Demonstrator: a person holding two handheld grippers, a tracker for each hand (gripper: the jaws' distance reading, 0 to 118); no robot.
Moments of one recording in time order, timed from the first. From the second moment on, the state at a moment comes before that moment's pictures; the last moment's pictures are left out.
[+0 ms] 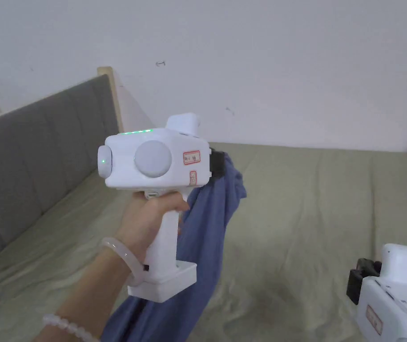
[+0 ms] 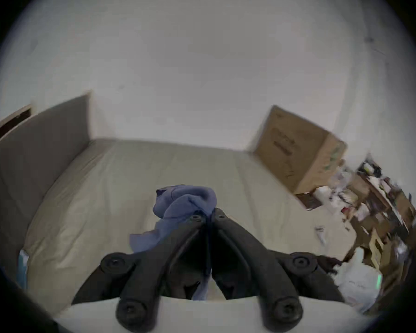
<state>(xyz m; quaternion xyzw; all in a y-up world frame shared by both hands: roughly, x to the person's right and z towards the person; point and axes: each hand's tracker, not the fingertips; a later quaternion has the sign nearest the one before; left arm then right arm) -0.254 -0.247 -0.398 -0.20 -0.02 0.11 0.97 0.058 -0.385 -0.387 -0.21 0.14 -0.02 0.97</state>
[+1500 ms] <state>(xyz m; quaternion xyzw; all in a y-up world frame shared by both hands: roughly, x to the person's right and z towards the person) -0.257 -0.520 -0.341 -0.44 0.03 0.17 0.88 0.089 -0.468 -0.398 -0.32 0.11 0.04 0.94</state>
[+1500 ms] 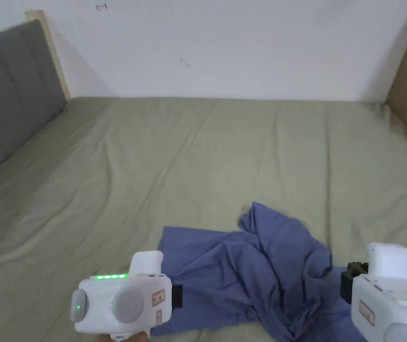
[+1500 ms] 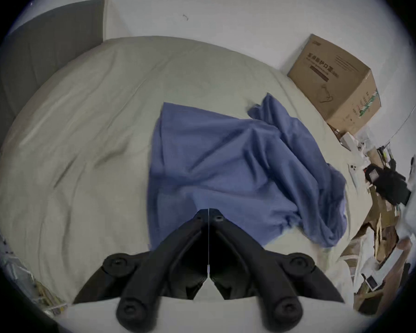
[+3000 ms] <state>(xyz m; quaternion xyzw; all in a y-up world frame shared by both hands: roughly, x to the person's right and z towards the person) -0.319 -0.483 -0.484 -0.43 0.06 0.05 0.90 0.016 -0.529 -0.633 -0.48 0.21 0.13 0.84</state>
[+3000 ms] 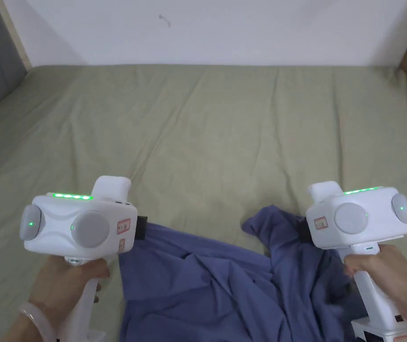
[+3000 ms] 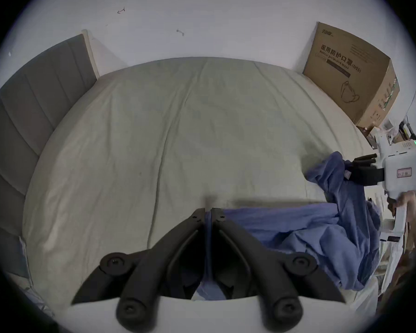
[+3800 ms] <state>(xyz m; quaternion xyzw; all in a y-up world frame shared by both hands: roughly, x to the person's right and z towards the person) -0.302 -0.257 -0.336 -0.26 0.10 0.02 0.96 0.179 -0.232 -0.471 -0.27 0.14 0.01 0.95</state>
